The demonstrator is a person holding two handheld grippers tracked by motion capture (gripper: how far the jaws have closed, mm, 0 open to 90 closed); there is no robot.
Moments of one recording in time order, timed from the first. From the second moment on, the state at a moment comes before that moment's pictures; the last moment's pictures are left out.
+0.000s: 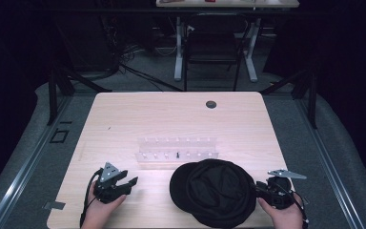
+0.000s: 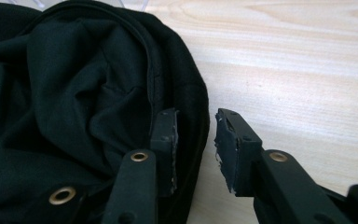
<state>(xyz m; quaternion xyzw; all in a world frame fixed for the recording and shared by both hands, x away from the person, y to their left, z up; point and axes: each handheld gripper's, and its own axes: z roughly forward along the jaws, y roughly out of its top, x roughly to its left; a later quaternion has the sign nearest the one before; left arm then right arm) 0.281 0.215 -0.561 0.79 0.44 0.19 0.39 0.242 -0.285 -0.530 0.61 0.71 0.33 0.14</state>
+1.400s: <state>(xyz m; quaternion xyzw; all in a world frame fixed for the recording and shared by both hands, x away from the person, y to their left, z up) 0.280 0.216 -0.560 0.78 0.44 0.19 0.40 0.246 -0.295 -0.534 0.61 0.69 0.38 0.05</state>
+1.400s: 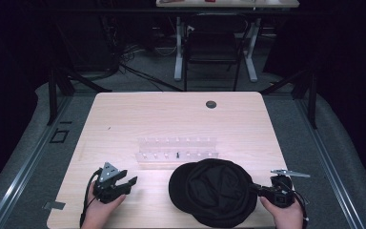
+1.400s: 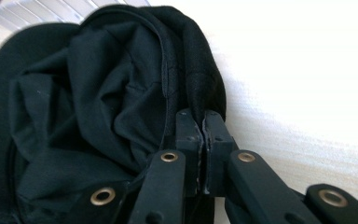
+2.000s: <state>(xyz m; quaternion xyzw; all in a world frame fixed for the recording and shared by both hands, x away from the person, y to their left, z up) 0.280 0.217 -0.560 0.78 0.45 0.19 0.39 0.262 -0.297 -0.528 0.64 0.69 0.35 0.00</state>
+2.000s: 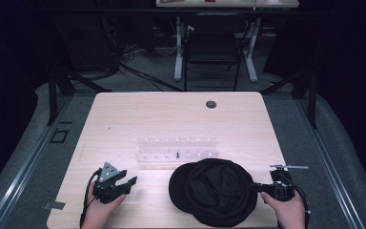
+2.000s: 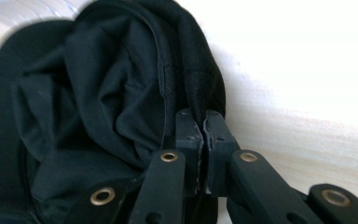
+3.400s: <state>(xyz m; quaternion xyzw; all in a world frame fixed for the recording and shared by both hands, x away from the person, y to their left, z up) 0.280 0.216 -0.560 0.78 0.45 0.19 0.39 0.307 -0.294 -0.516 0.65 0.72 0.21 -0.16</state>
